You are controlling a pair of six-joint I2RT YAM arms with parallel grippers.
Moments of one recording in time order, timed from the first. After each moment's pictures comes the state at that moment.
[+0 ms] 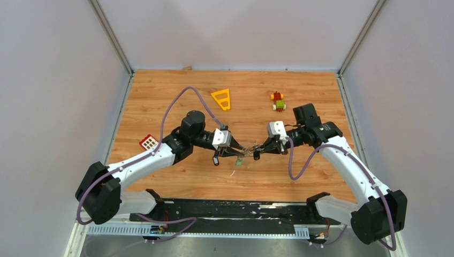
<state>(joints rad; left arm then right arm) -0.73 1.26 0.78 0.21 1.01 0.42 0.36 1.14 0.98 -0.84 -1.17 -1.15</state>
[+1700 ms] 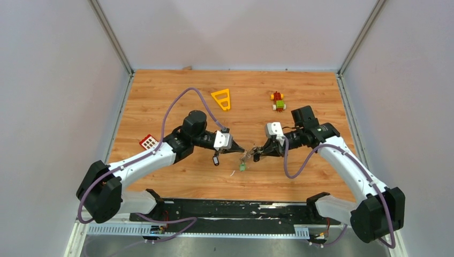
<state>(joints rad) -0.74 1.27 0.78 0.17 0.96 0.50 0.36 1.14 0.94 -0.83 -1.12 -1.11</state>
